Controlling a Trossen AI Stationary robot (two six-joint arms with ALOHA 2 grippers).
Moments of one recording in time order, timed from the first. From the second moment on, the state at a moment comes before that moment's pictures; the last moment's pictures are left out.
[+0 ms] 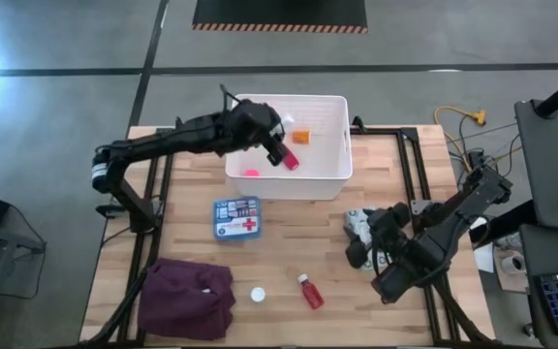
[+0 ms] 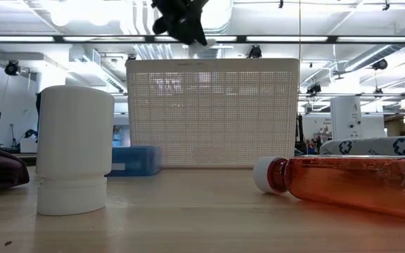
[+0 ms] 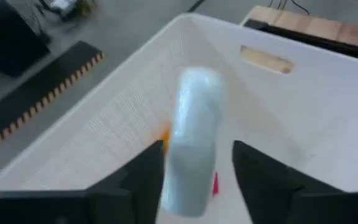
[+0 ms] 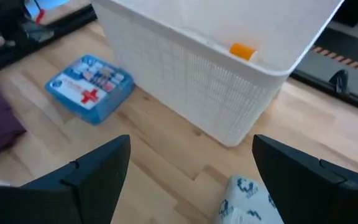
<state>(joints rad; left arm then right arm) 0.26 1.60 1.67 -0.67 -0.39 -0.11 0.73 1.56 1.52 -1.56 0.97 1.67</state>
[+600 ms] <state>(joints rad) -0.02 1.30 1.41 -0.73 -0.35 -0.21 0.66 1.72 1.47 -0.97 0.39 1.25</state>
